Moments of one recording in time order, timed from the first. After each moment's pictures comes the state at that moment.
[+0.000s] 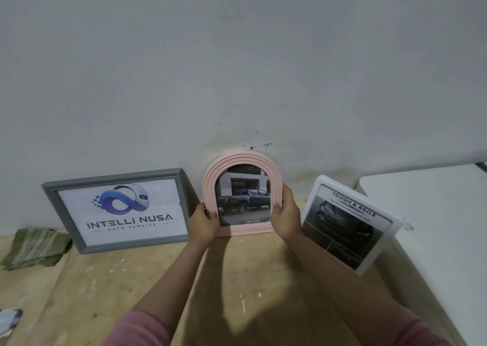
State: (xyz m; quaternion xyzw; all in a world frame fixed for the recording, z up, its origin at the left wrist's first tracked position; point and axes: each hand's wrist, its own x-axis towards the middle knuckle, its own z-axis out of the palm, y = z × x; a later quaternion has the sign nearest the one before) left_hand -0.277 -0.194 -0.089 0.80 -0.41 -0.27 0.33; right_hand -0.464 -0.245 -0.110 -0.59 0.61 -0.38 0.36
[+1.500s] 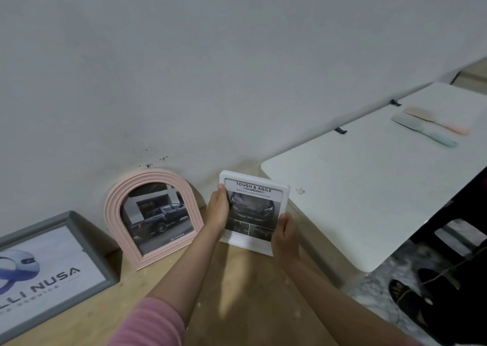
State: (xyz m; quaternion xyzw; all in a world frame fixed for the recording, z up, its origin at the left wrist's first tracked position) left_hand -0.476 -0.245 -0.072 0.60 -0.52 -0.50 0.36; right_hand -0.608 -0.142 -0.106 -0.37 0.71 -0.54 0.24
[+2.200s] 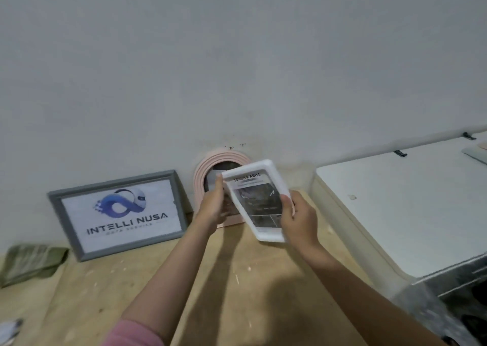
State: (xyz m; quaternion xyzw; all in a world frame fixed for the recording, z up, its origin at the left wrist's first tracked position) left_hand -0.339 -0.127 0.032 0.61 -0.38 -0.55 0.43; right_hand -0.522 -0.098 -0.018 -0.62 0.58 -0.51 0.14
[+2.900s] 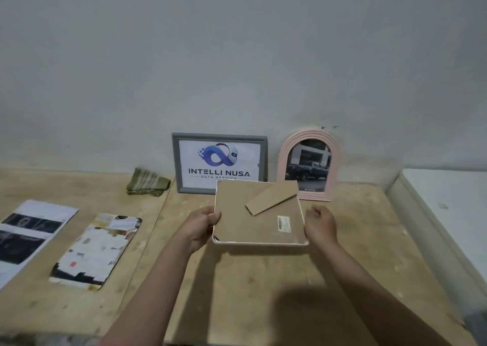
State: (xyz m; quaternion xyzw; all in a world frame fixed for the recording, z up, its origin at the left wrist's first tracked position) left_hand -0.142 0.049 -0.024 0.61 -0.19 -0.59 0.49; right_hand -0.393 -0.034 -0.041 -0.48 0.68 -0.37 0.42
